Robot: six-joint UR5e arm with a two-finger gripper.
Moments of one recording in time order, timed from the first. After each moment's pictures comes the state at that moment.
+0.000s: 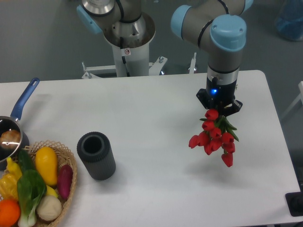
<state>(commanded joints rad) 2.69 -1.81 -1.68 -1.03 1.53 1.26</state>
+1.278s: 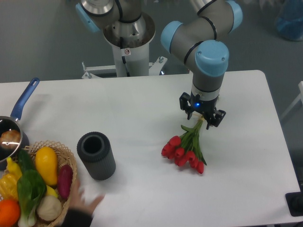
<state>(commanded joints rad) 2.66 -1.85 -1.74 -1.03 1.58 1.24</state>
